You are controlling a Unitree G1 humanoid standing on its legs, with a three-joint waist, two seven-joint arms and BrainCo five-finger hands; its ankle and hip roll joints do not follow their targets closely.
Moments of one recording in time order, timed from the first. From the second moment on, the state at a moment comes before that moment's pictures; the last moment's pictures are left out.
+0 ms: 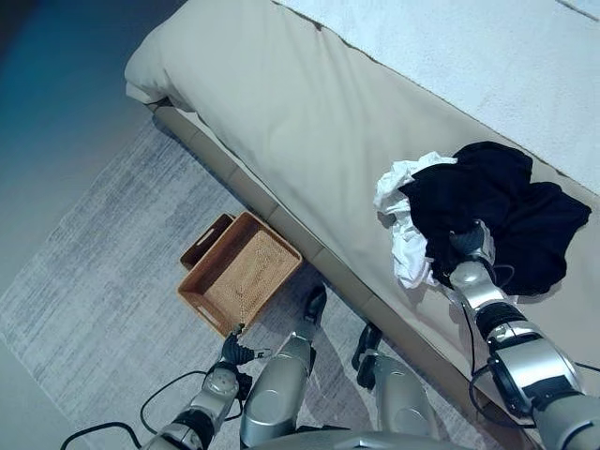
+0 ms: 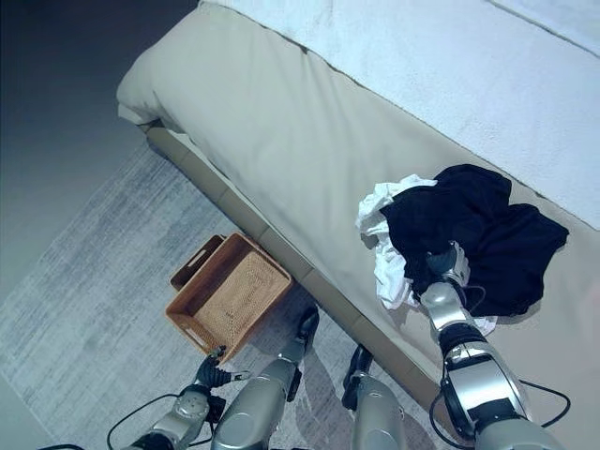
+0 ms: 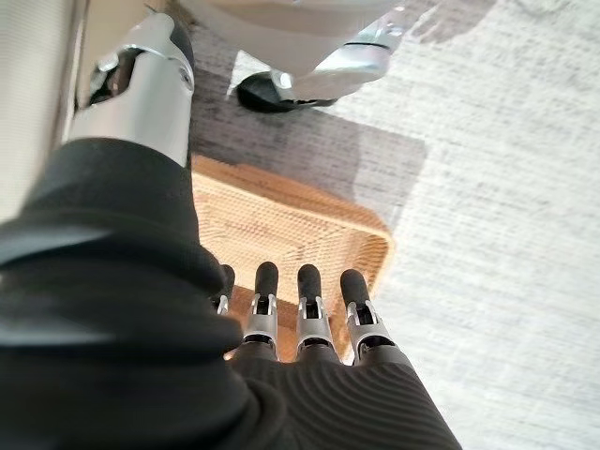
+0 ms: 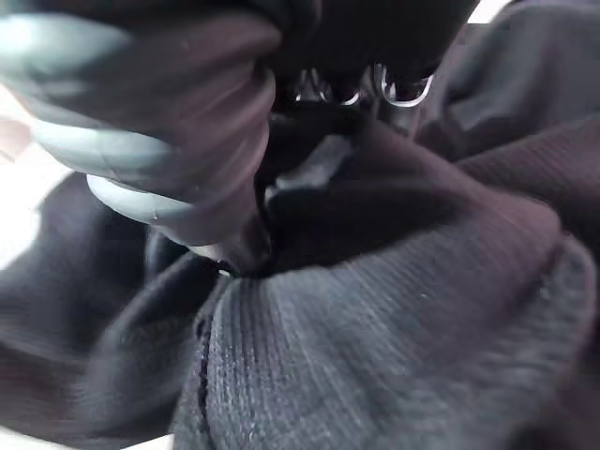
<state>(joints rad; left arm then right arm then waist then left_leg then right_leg) -0.13 0.22 -0.38 1.04 -0.10 -0.13 0.28 -0.58 -0.47 0.20 0.90 -0.02 -0.04 -0.51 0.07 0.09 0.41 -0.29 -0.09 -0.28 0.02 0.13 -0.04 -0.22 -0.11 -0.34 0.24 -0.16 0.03</state>
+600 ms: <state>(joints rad) -0.02 0.25 -0.25 1.04 -0.09 -0.09 0.22 -0.42 -0.61 -0.07 0.43 0.02 -0.10 -0.51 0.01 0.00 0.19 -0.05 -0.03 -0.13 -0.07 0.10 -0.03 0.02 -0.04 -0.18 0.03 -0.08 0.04</state>
